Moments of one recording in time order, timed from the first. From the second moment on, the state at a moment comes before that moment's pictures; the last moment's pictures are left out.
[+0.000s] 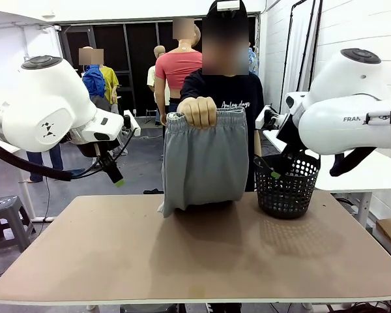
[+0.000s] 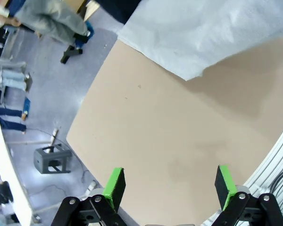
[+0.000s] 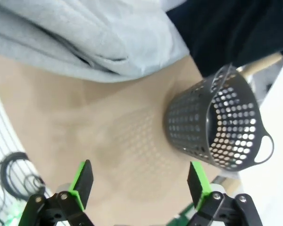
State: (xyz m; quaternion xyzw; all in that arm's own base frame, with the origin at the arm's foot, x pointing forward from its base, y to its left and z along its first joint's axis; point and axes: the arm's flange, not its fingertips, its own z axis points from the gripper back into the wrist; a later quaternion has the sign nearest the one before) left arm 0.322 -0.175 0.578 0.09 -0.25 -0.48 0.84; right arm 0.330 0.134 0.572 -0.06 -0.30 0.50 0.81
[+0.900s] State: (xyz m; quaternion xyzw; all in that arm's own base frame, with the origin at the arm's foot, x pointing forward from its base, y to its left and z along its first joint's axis) left arm 0.362 -0.172 0.538 0.08 -0.18 -0.64 0.75; right arm 0.356 0.121 0.555 -0.09 -0.23 0.65 0.72
